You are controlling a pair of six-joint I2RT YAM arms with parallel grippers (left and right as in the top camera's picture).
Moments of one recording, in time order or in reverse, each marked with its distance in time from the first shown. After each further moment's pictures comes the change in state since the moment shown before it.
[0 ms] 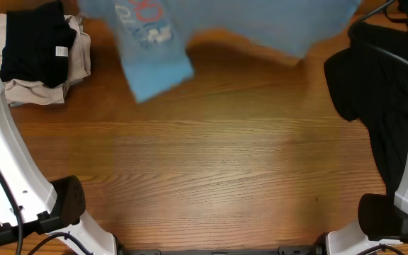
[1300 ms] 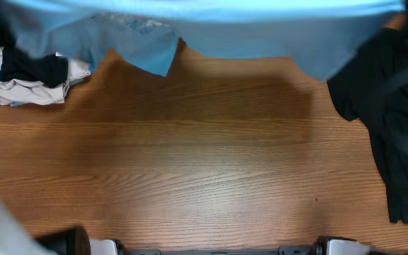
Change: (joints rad) left arm -0.032 -0.338 0.017 -0.416 -0.083 0.074; right arm -0.016 -0.362 0.003 -0.417 -0.054 -0.077
